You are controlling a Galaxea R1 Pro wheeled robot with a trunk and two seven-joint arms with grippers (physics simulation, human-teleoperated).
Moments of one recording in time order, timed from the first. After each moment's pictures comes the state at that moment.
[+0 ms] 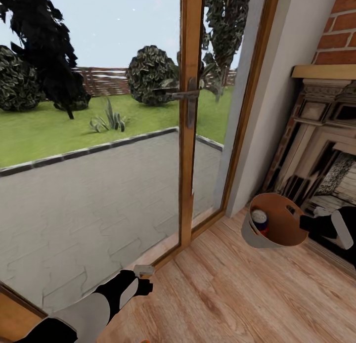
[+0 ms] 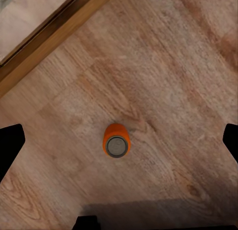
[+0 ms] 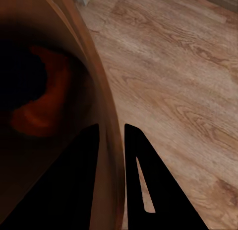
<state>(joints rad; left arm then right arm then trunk) -0.74 -0.10 -0.36 -0.20 0.37 0.41 0.13 -0.82 -0.48 -0.19 -0.88 -0.28 1.05 0.09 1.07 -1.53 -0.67</state>
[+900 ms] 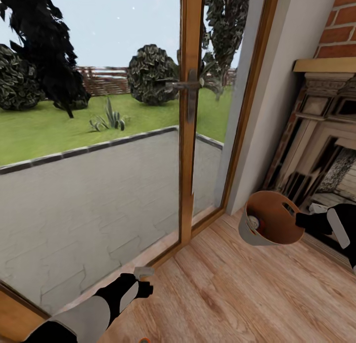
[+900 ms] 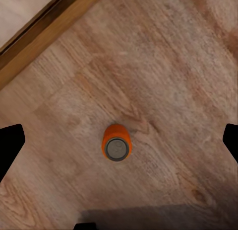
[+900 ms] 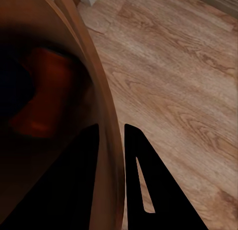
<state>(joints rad) -0.73 -0.10 -0.36 -0.20 0.37 0.39 0.14 -0.82 -0.47 -0.15 -0.92 -0.29 1.05 0.09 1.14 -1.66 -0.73</state>
